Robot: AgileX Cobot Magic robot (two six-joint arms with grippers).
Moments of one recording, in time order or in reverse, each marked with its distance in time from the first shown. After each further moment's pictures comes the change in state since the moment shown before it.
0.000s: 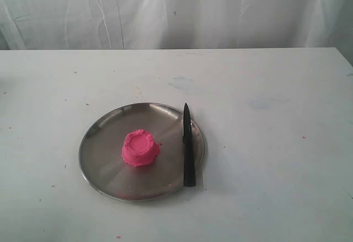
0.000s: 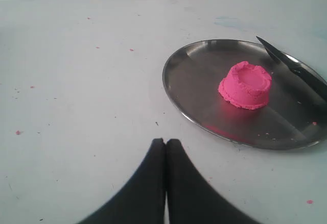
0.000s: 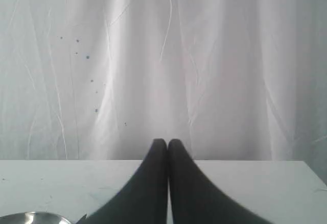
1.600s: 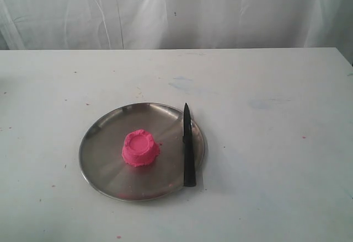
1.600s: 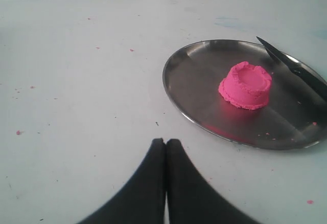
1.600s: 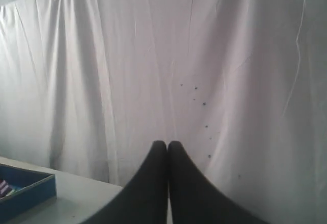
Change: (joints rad) left arm 0.000 0.000 0.000 0.000 0.000 0.000; right arm 0.000 0.323 -0.577 -1.609 -0.241 1.726
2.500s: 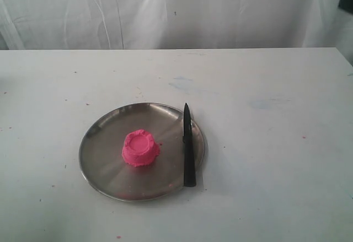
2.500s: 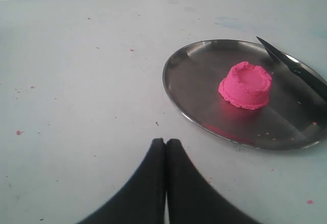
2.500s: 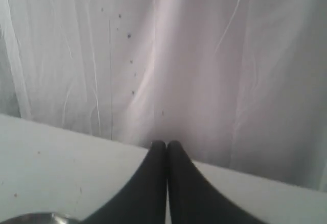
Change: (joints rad) left arm 0.000 0.000 0.000 0.000 0.000 0.000; right arm 0.000 0.520 -0.191 -0.054 0.180 -0.174
